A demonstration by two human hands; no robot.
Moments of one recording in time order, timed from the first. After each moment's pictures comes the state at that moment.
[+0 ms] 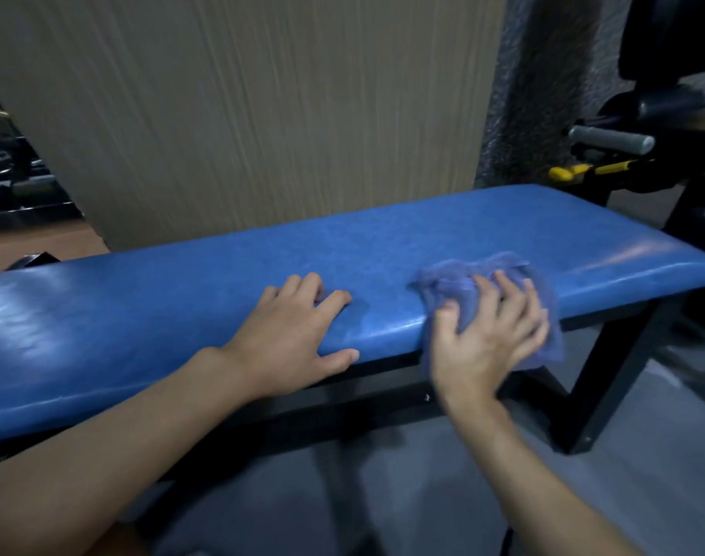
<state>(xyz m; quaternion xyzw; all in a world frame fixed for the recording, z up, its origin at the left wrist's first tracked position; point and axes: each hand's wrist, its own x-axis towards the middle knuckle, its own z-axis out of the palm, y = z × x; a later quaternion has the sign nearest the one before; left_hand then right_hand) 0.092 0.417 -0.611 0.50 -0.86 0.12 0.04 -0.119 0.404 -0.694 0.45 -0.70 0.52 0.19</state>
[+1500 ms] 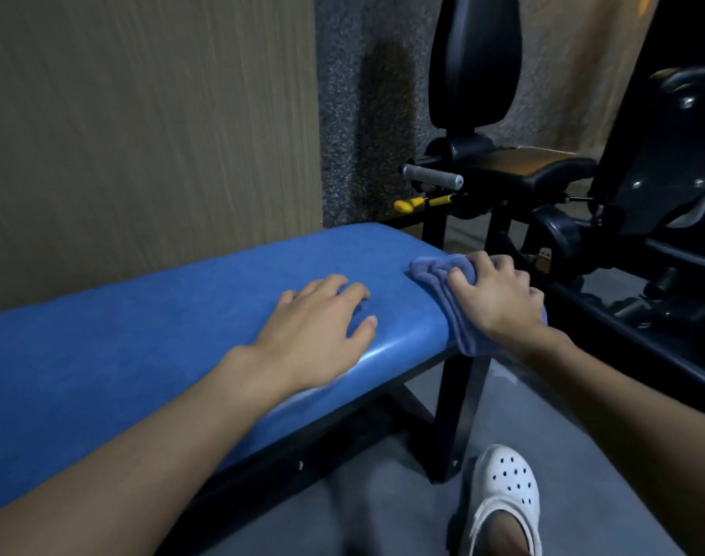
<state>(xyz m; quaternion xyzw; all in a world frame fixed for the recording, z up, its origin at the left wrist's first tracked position) -0.133 0.328 -0.605 0.39 -0.91 0.01 0.13 -0.377 0.360 -0.631 0.46 -0.84 0.29 0.02</state>
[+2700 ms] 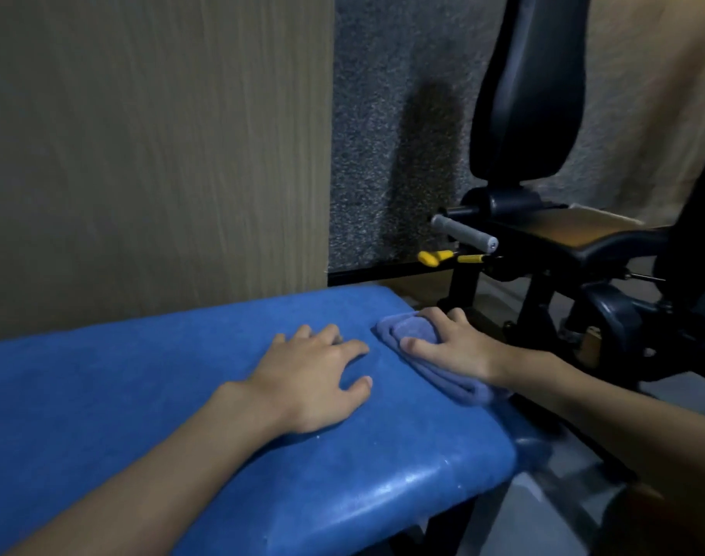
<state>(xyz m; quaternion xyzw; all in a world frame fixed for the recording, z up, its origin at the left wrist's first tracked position) -0.206 0.242 -0.595 0.48 -0.88 0.00 0.03 -0.439 0.236 -0.600 0.66 -0.71 0.14 -0.20</state>
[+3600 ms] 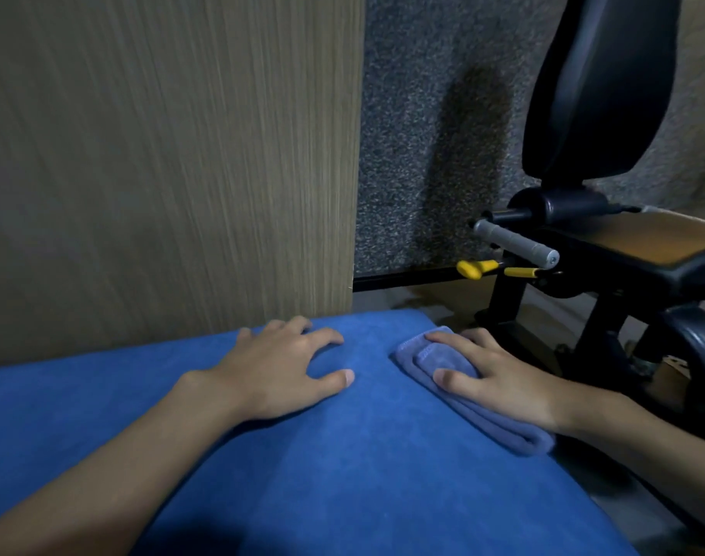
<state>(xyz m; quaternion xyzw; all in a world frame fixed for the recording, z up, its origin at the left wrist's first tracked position) -0.174 0.143 -0.595 0.55 -0.83 -0.05 0.00 -0.462 0.174 -0.612 0.74 -0.61 0.15 -0.26</state>
